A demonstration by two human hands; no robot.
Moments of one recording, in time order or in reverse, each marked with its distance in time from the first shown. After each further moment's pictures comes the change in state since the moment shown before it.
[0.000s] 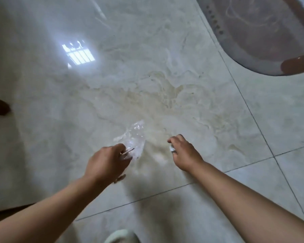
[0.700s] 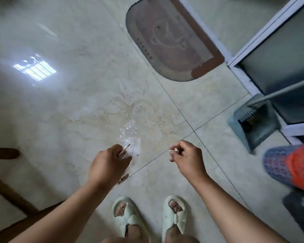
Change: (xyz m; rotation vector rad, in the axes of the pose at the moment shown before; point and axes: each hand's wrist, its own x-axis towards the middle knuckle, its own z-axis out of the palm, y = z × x) left_hand -0.109 0.204 -0.203 -0.144 -0.159 0.012; right_hand -0.248 -0.064 -0.221 0.820 0.506 0.396
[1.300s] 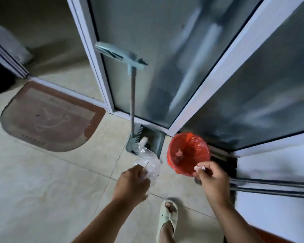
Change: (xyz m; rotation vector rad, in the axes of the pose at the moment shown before) left_hand -0.154 0.442 0.118 0.002 -0.546 0.389; right_hand -0.142 0.038 -0.448 0.280 0.947 0.282
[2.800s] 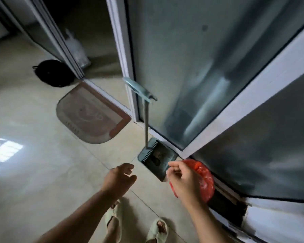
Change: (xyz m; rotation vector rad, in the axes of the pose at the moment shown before) left_hand -0.032 0.070 -0.029 0.153 0.212 -0.106; right_hand 0.033 -0.117 -0.014 -0.066 -0.610 -0.196
